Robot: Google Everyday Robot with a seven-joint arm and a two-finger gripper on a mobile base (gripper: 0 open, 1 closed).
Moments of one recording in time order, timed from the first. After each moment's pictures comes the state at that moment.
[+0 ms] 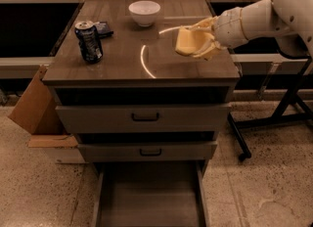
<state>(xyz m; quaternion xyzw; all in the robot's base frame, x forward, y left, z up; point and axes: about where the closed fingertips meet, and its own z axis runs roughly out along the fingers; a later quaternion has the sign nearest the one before) 0.693 -0.132 0.895 -0.71 0.51 0.05 0.48</state>
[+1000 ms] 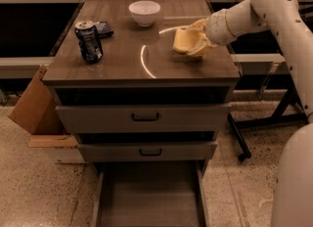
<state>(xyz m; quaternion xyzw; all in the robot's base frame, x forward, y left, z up) 0.753 -0.130 0.855 -0.71 0.55 0.05 0.43</state>
